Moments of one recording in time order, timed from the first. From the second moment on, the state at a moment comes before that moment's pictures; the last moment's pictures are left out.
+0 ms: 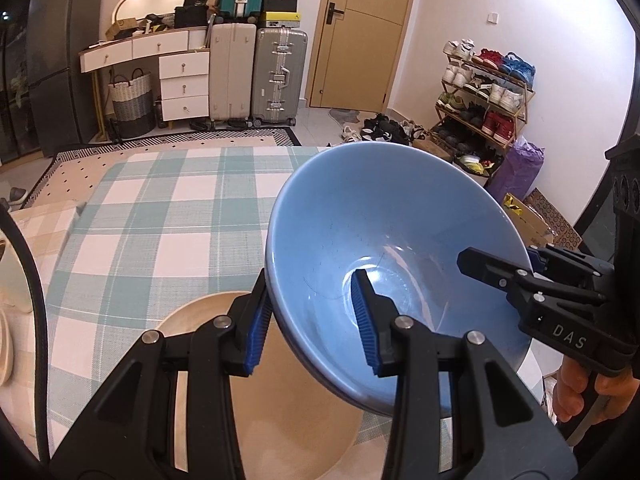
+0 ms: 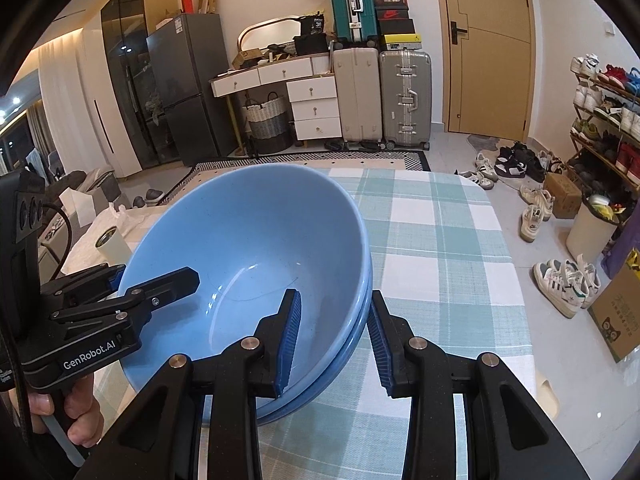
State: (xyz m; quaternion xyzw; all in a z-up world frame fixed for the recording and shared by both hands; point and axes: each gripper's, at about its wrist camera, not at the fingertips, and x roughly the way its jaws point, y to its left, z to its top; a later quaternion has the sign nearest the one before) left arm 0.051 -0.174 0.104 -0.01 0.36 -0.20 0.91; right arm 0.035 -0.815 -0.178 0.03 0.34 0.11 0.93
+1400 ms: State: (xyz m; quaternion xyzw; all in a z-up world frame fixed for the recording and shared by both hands) left arm 0.025 -0.077 0.079 -0.01 0.35 -0.07 0.93; right arm 0.062 -0.714 -0.219 0.00 0.36 0.20 0.91
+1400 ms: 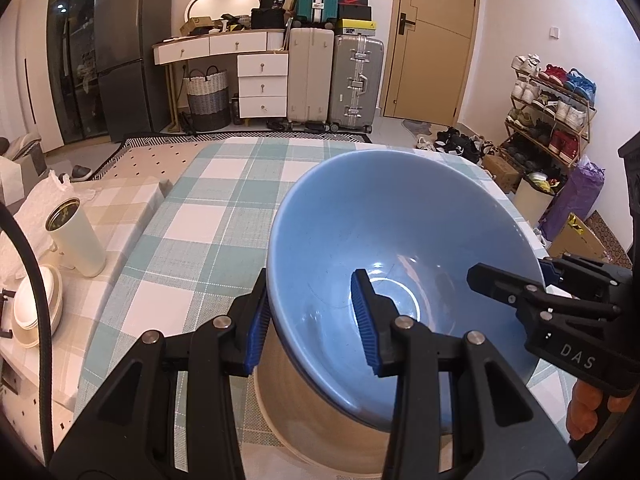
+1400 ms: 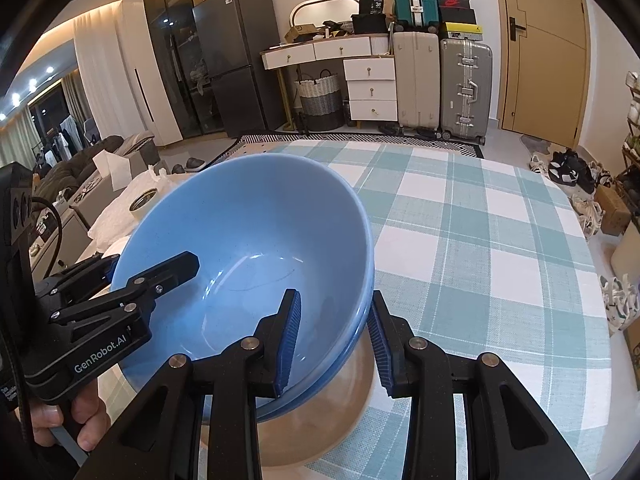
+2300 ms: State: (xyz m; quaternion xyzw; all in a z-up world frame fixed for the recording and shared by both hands) left arm 0.060 -0.069 0.036 0.00 0.39 -0.06 0.92; right arm 0.076 -0.699 -0.236 -0.02 0.38 0.19 0.90
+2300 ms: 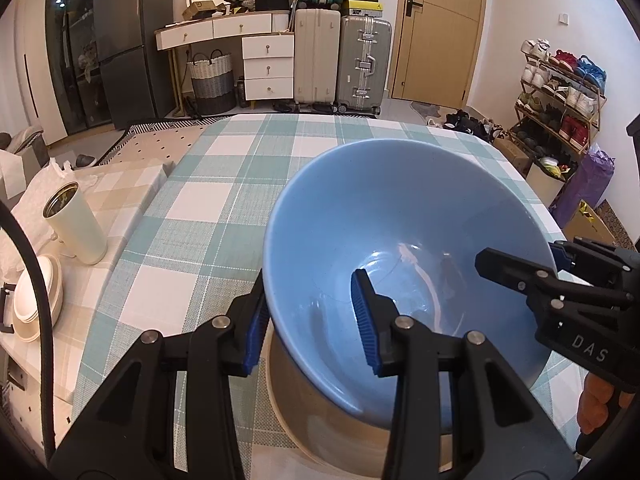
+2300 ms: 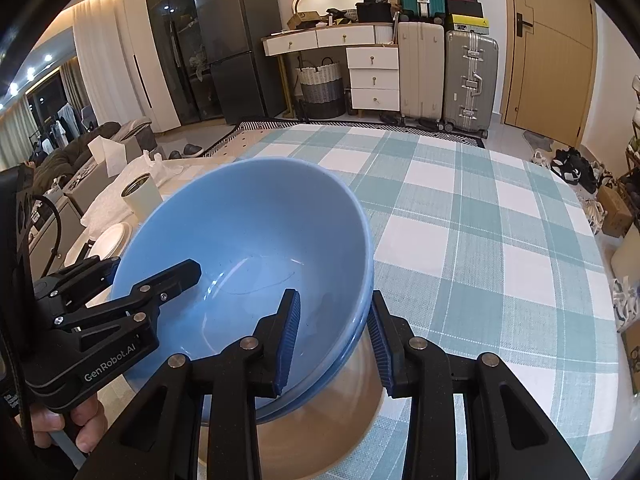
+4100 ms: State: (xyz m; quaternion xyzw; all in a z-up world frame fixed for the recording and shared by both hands) left arm 0.023 -0.038 0.047 0.02 0.28 -0.08 0.96; right arm 0.017 -0.732 -0.212 -0.02 0.24 0.26 0.94
